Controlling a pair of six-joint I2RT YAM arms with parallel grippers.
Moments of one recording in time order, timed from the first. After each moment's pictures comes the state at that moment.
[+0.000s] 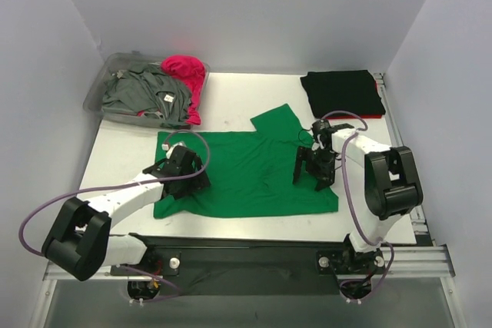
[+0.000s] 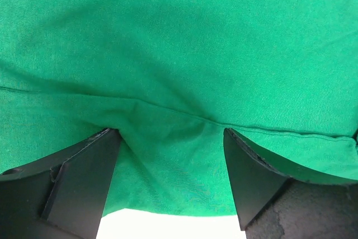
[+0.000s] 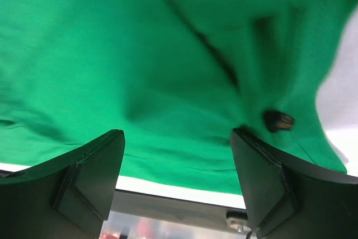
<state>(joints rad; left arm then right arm) -0.52 1.29 0.61 -0.36 -0.12 -0.86 0.24 1.71 1.01 -0.79 -0.18 0.44</state>
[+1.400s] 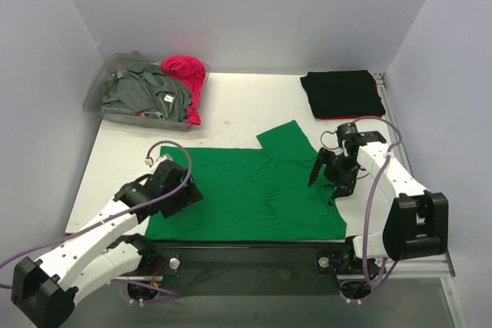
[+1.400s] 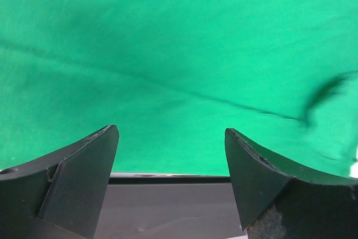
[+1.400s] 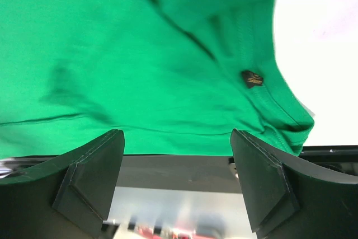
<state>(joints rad) -0.63 0.86 0.58 -0.78 -0.13 -1.07 0.11 1.38 0.88 -1.00 -0.18 0.53</state>
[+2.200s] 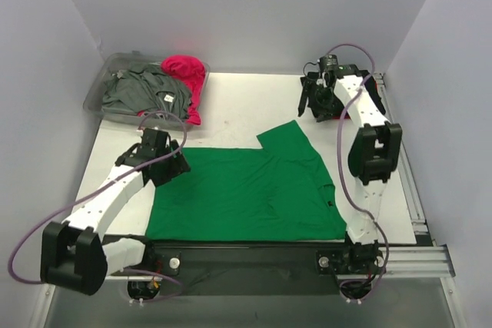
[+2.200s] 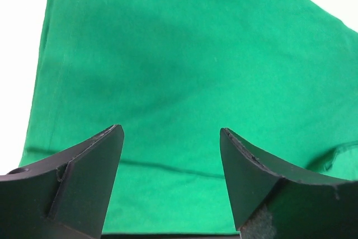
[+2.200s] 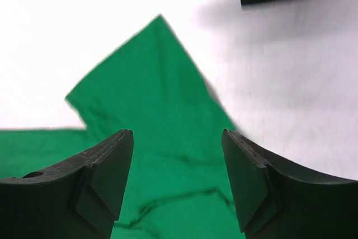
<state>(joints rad) -0.27 1.15 0.78 -0.63 -0.05 -0.72 0.14 2.08 1.92 -1.03 -0.07 0.36</state>
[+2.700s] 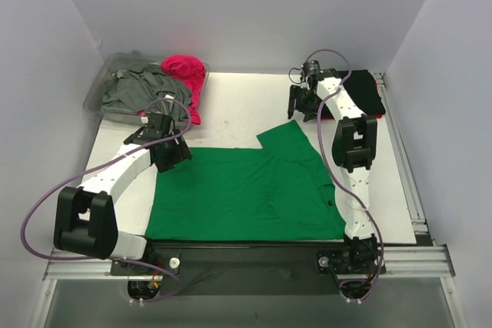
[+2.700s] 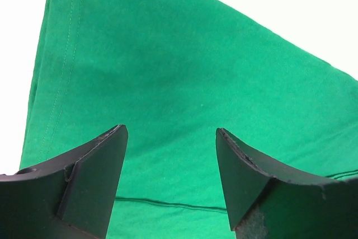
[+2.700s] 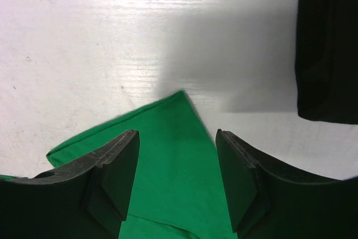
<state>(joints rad) -0.23 1.40 0.93 -0.57 -0.04 -0.70 0.18 2.42 2.18 -0.98 -0.08 0.27</state>
